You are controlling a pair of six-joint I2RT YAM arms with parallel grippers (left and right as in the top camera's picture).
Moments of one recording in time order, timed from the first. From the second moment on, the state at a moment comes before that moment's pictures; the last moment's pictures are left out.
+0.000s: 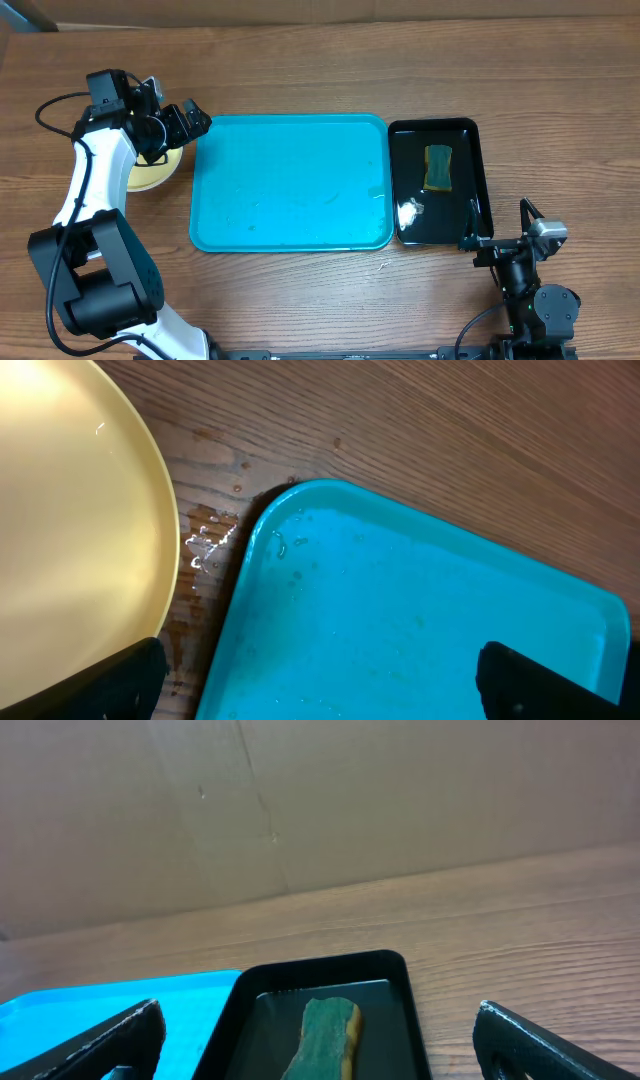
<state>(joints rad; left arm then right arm) 0.28 1.85 1.36 -0.63 0.39 -0.21 -0.01 0.01 0.02 -0.03 -0.12 0.22</state>
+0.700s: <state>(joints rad) 0.26 1.71 1.35 -0.63 0.31 -0.21 -0.01 0.01 0.02 -0.03 -0.12 0.22</state>
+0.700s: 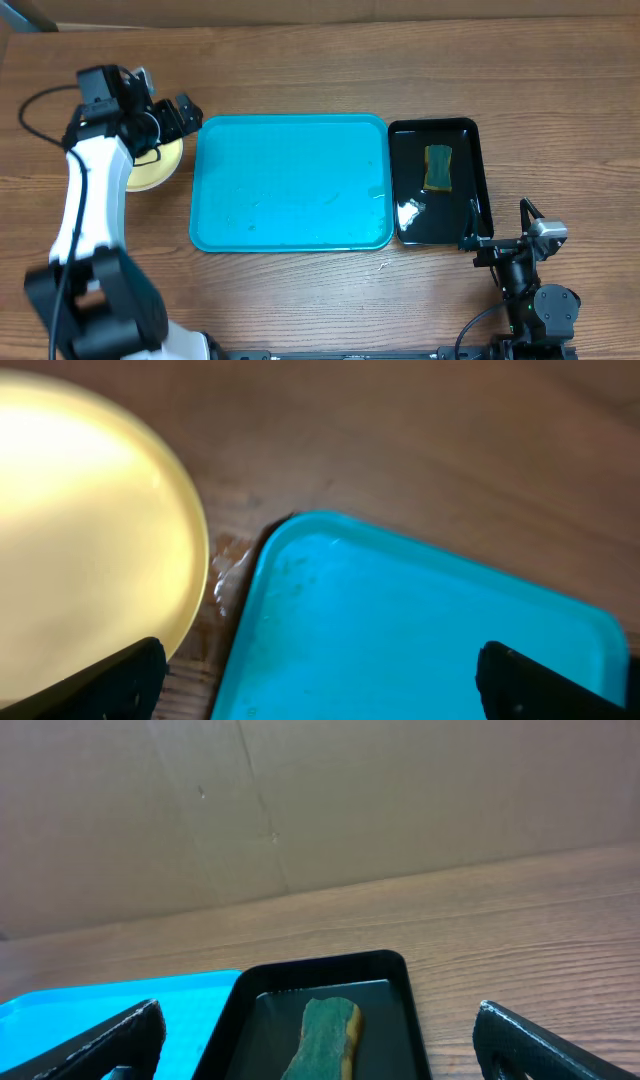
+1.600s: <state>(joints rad) 0.08 0.90 1.00 -0.73 0.08 -0.17 -0.01 0.01 0.02 -0.03 -0.12 0.22</state>
